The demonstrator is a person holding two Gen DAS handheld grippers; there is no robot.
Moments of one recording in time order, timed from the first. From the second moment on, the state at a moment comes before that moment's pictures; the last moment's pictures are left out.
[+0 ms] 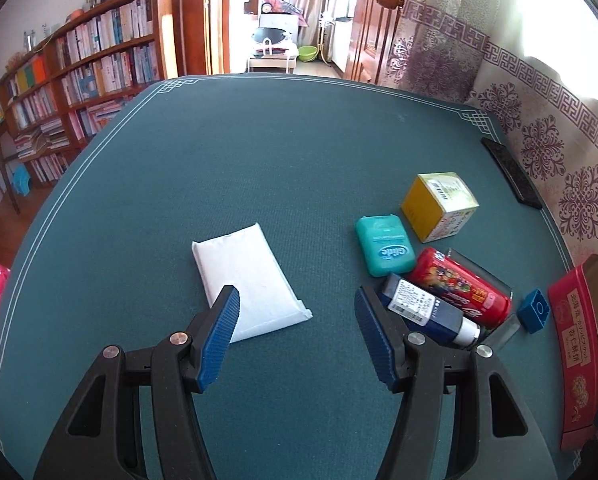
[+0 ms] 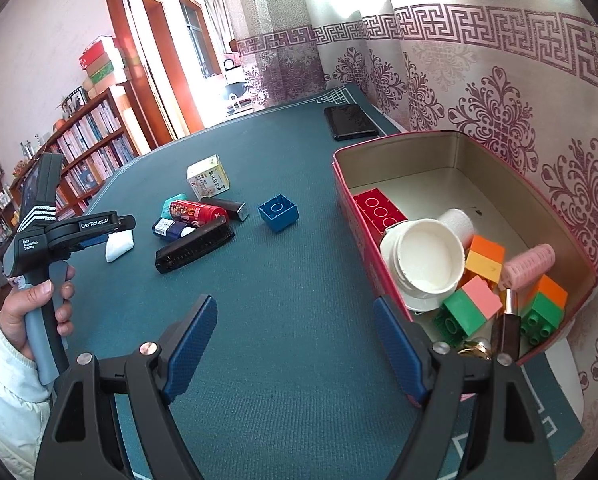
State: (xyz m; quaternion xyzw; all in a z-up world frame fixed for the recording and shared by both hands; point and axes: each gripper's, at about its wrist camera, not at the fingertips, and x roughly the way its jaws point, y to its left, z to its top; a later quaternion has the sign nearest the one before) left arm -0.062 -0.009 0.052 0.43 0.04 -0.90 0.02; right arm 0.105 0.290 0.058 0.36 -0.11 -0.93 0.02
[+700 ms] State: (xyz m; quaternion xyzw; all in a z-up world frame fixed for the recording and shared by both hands) left arm -0.096 -0.025 0.030 0.46 0.05 -0.88 0.07; right arm 0.099 0.287 0.058 0.36 -0.11 -0.93 0.02
